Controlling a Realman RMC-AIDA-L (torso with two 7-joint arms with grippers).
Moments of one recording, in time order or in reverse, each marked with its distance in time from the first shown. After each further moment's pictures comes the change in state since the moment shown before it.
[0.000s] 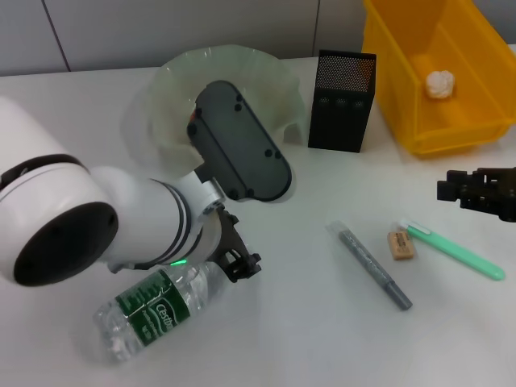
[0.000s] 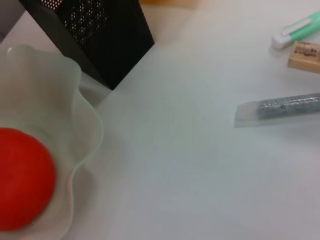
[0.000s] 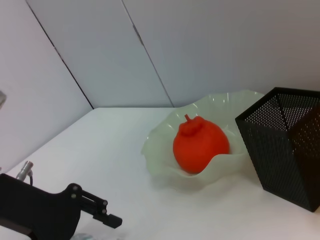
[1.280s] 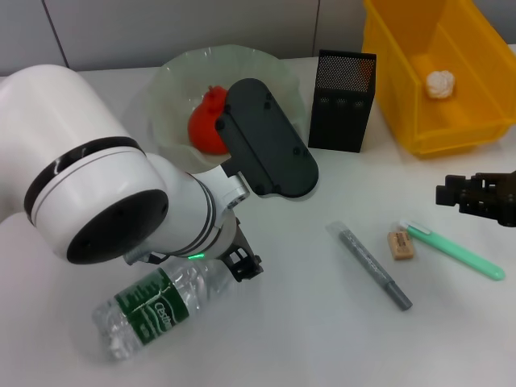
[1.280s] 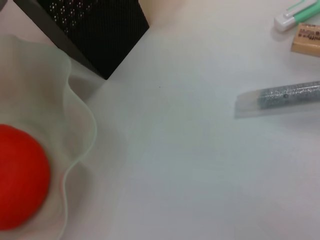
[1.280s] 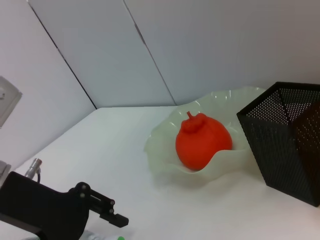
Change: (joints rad) left arm -0.139 0.000 0.050 -0.075 -0.003 -0.066 -0.106; right arm 0.003 -0.013 0.003 0.054 0.004 -0.002 -0.025
